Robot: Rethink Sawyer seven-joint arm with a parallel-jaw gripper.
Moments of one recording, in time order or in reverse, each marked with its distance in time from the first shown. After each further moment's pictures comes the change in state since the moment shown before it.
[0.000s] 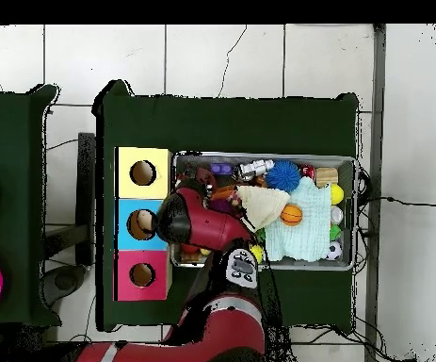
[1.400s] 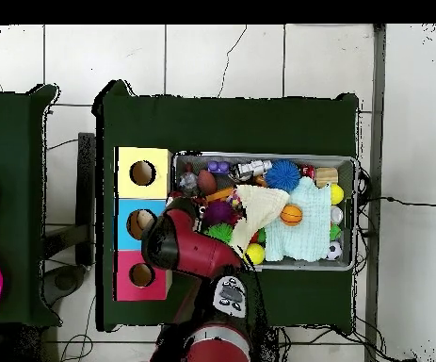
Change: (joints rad) arm 0.035 -0.095 0.008 0.169 0.043 -0.077 0.073
